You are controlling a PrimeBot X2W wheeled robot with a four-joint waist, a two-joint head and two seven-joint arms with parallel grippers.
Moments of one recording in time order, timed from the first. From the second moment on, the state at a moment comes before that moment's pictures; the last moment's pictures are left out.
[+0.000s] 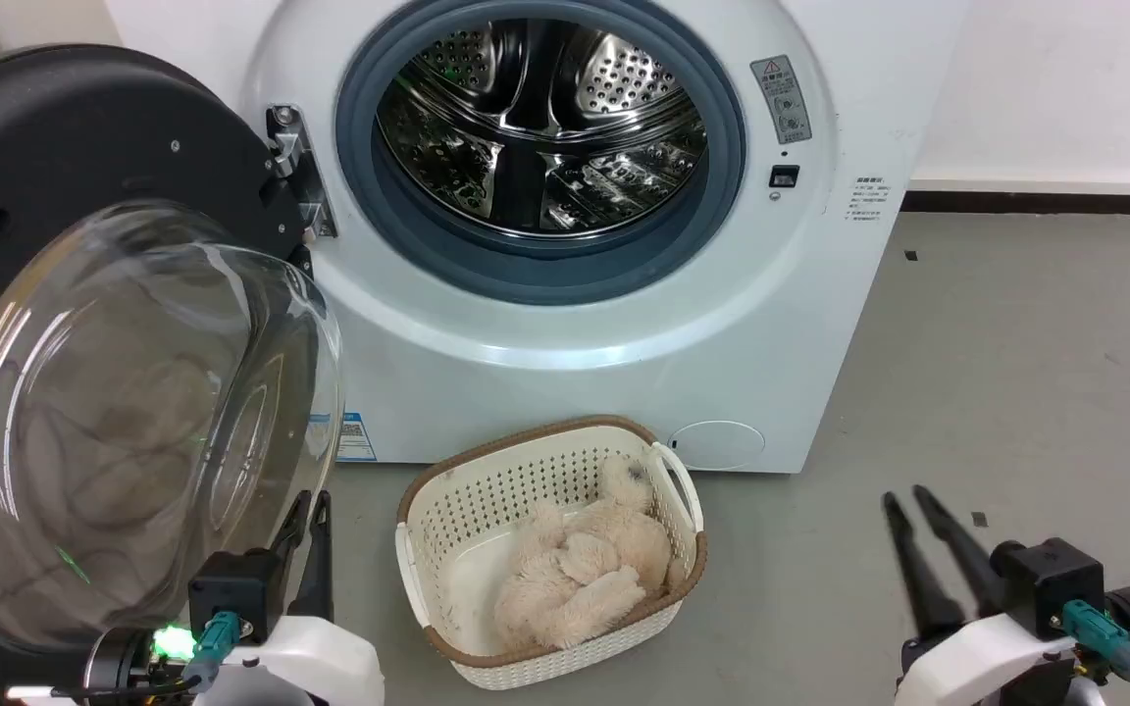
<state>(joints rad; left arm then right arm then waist) 0.02 0.05 0.00 0.01 0.00 0.00 0.00 0.01 -0.05 0.00 0.01 0.01 0.13 0.00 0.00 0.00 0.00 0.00</state>
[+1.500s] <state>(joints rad) 0.02 0.05 0.01 0.01 -0.03 0.00 -0.08 0.02 -0.05 0.04 0.03 0.07 0.13 -0.08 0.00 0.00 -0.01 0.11</state>
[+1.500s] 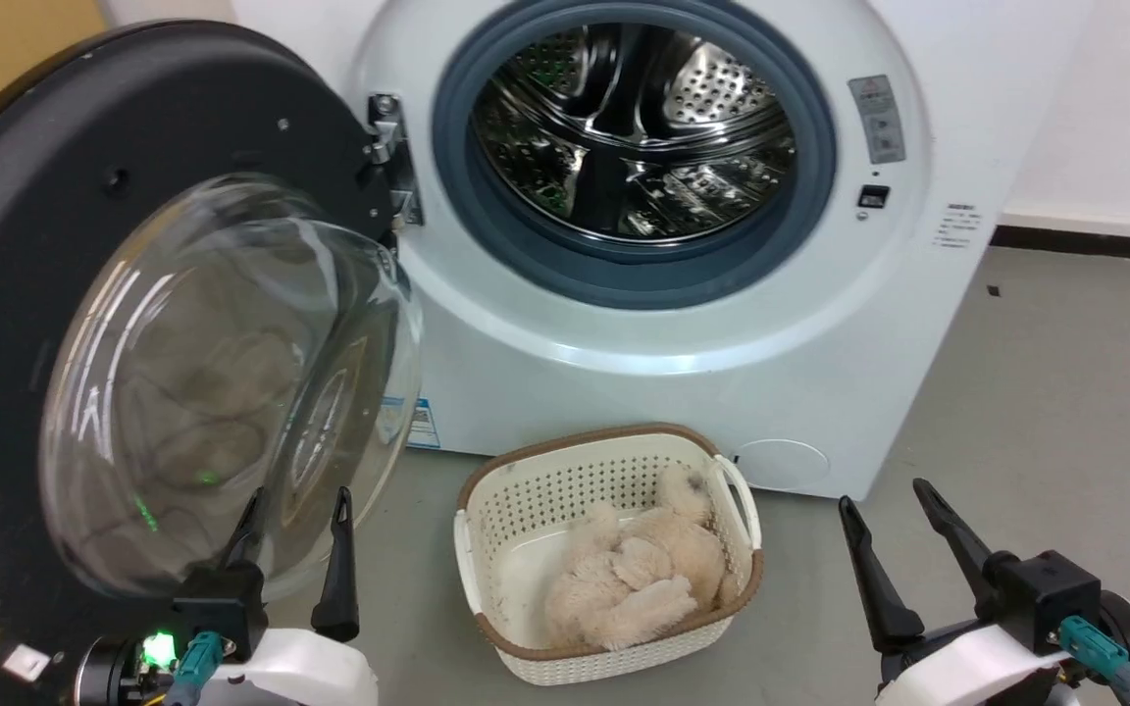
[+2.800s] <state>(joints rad) 0.07 0.05 0.04 -0.02 -0.05 0.02 -0.16 0.01 -0.06 0.15 0.07 0.14 0.13 -0.16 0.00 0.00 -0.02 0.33</state>
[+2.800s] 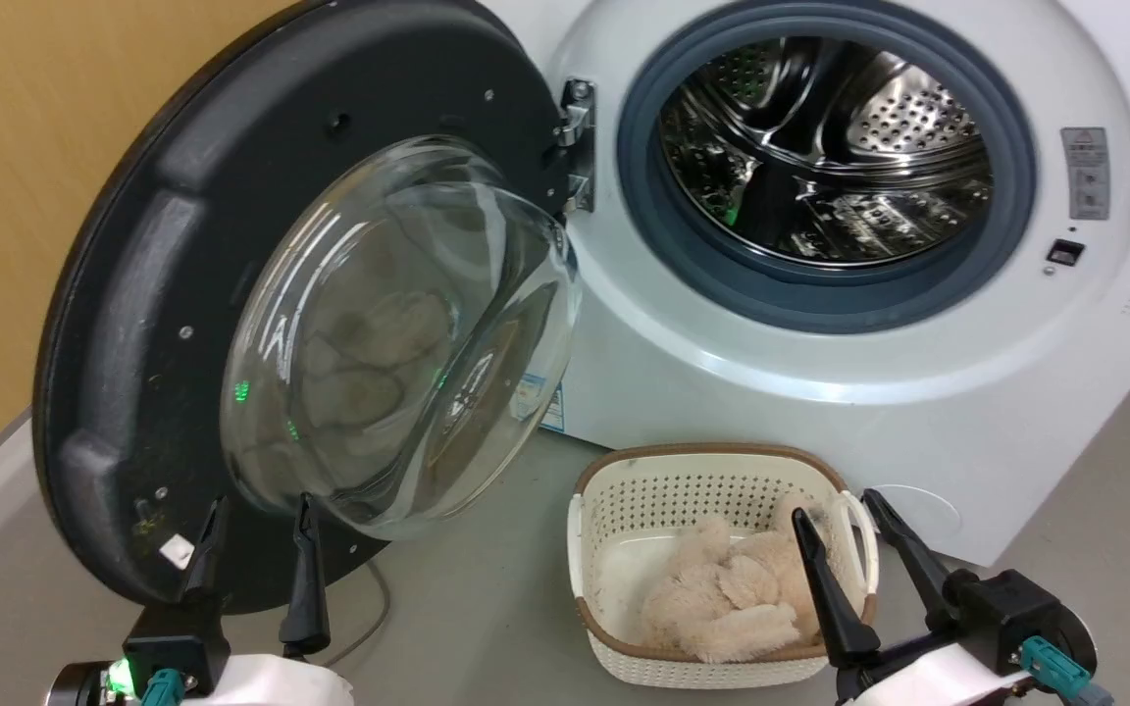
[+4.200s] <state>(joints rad) 0.11 0.05 0.08 -0.07 -0.10 0.02 -0.25 -0.01 -0.08 0.24 0.11 0.22 0.13 -0.25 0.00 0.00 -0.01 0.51</state>
